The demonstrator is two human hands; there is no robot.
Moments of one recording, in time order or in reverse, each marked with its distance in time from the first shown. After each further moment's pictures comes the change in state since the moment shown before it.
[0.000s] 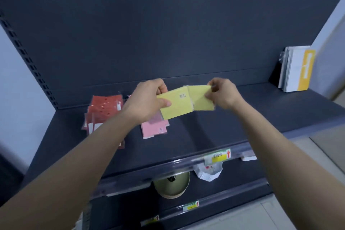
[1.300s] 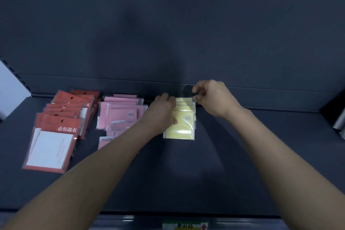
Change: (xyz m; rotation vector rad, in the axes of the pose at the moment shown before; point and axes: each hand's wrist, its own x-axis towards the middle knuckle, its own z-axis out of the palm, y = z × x) left_hand 0.170 -0.041 0.160 0.346 -0.092 -0.169; right_hand 0.173 0.051 0.012 -0.271 -0.342 -0.324
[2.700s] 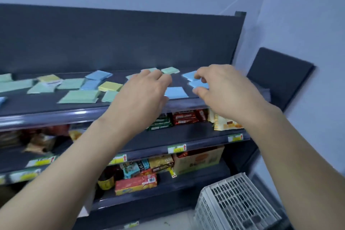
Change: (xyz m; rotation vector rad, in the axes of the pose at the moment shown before) left_hand -0.665 -0.232 -0.301 0.787 0.686 -0.973; right_hand -0.275 -0.669 0.180 -0.071 -0.072 -1.465
